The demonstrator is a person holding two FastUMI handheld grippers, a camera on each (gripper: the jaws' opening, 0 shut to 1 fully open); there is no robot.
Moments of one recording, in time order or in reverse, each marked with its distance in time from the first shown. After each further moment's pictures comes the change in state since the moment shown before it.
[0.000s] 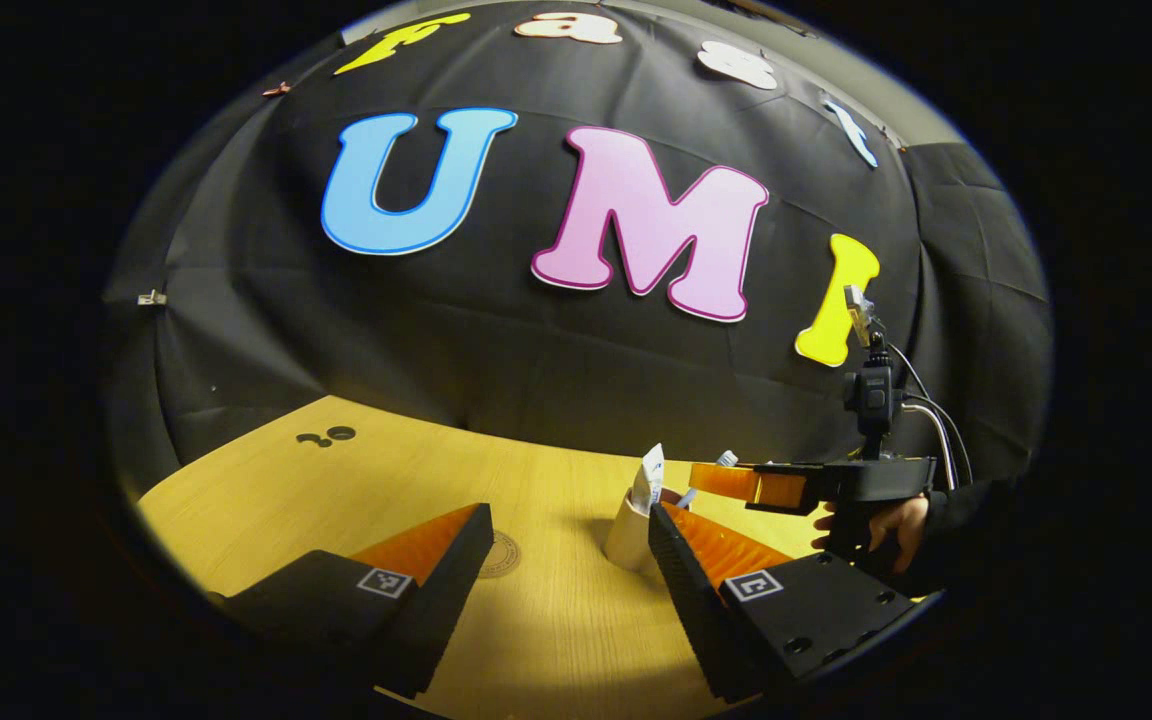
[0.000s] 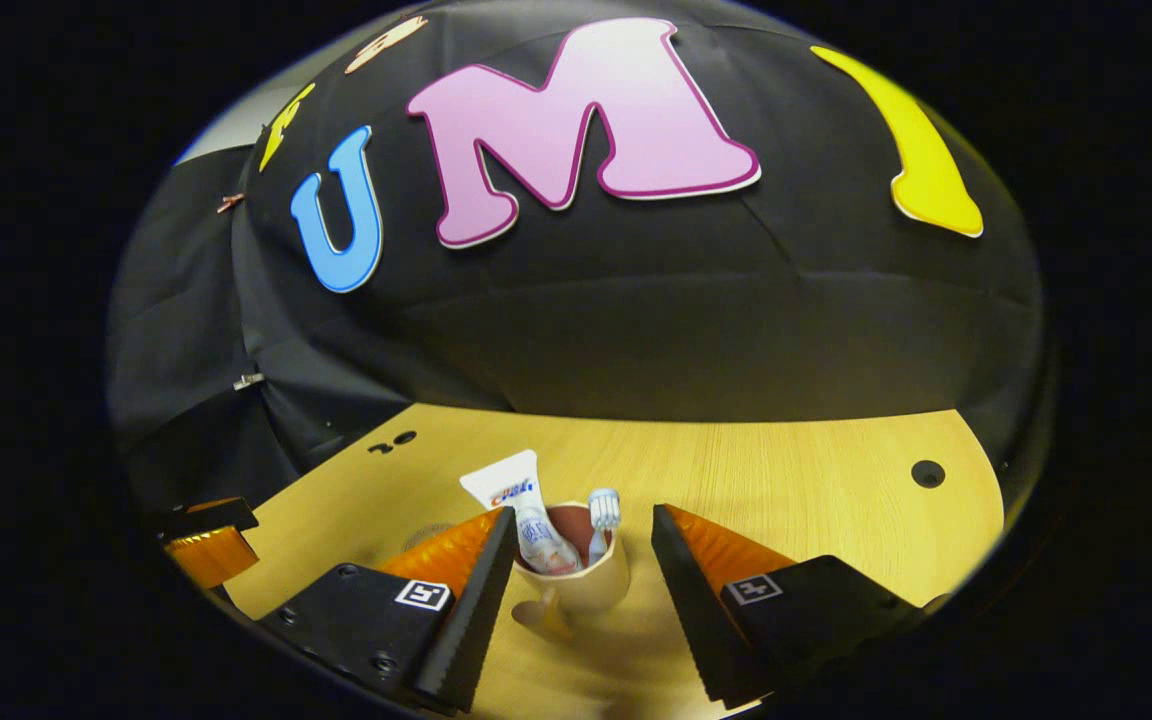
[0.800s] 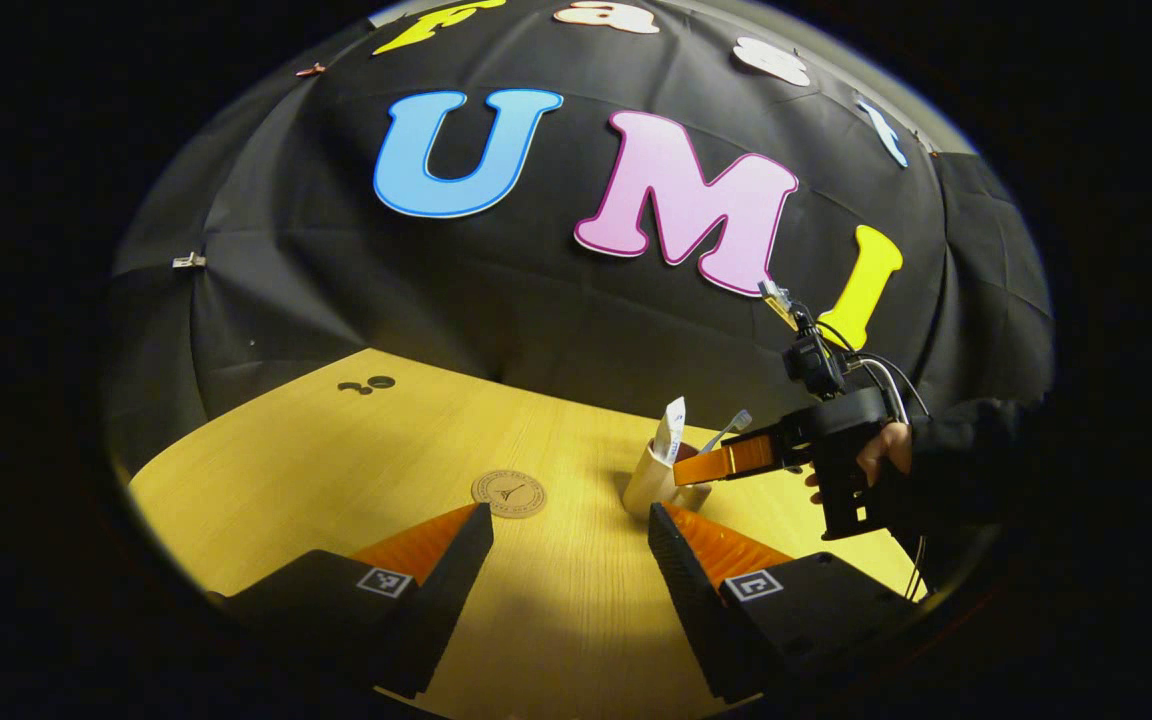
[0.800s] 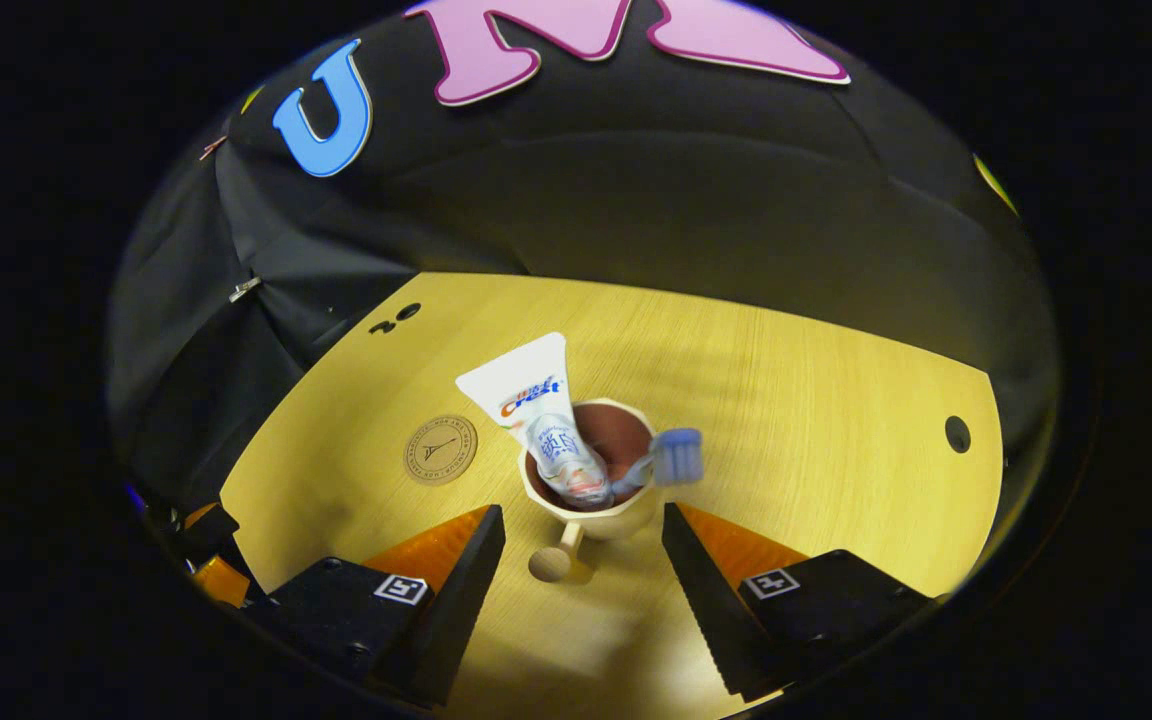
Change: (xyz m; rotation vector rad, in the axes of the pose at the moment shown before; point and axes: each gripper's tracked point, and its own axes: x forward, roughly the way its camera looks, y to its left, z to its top) left arm -0.048 0.015 -0.036 -0.053 0.107 0.081; right arm 0.022 0.019 -0.061 -0.033 0.444 0.031
